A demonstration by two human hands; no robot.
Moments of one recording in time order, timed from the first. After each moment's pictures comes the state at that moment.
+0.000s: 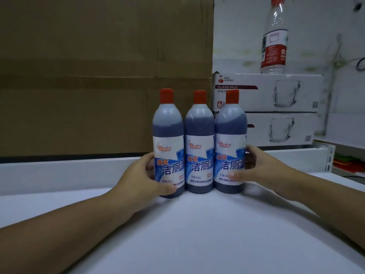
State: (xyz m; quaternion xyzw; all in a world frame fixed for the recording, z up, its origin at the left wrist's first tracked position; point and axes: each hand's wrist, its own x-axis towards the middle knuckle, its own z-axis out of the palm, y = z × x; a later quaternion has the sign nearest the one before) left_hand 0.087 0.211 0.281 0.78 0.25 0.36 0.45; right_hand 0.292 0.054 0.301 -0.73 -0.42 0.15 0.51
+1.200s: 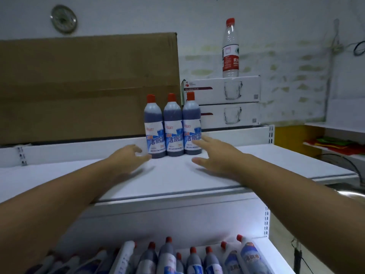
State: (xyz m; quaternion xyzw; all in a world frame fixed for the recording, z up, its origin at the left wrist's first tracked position) left_hand 0.031 0.128 0.298 0.86 0.44 0.21 0.13; right_hand 0.215 -0.056 0.299 -0.78 -0.59 -0.09 0.17
